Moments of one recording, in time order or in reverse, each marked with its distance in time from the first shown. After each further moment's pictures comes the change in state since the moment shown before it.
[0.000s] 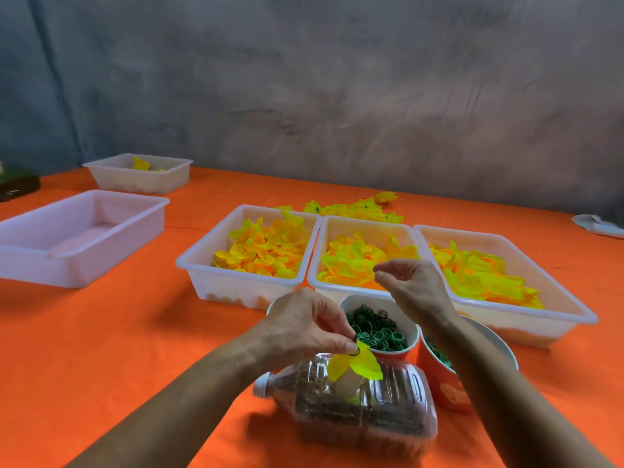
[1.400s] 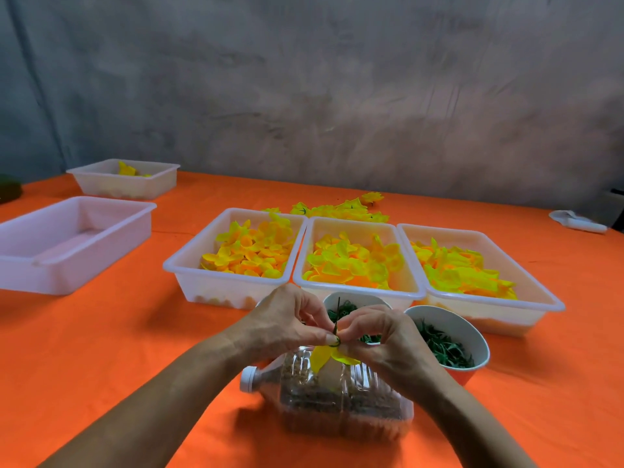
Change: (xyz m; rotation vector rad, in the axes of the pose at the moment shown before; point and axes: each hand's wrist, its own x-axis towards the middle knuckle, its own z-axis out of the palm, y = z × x) left_hand 0.000 0.003 -0.001 0.010 -0.029 0.052; right_hand -0.083 -0.006 -0.007 0.095 -0.234 -0.183
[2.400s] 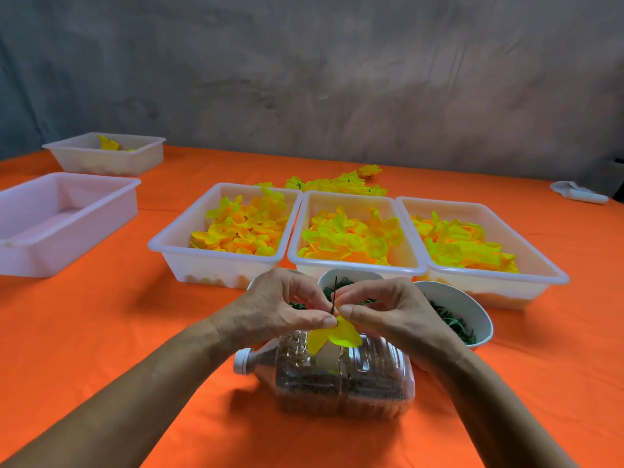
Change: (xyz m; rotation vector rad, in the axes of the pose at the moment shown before) left_hand 0.004 -0.014 0.001 -0.025 -0.010 0.062; right_hand 0.010 0.005 -0.012 0.303 -0.159 0.153
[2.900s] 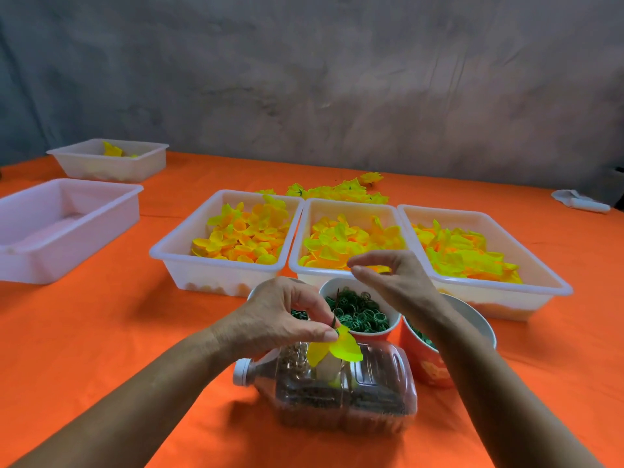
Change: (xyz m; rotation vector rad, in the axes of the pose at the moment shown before) left_hand 0.000 0.003 0.000 0.026 0.013 0.013; right_hand 0.052 0.004 -0.021 -0.227 0.228 -0.029
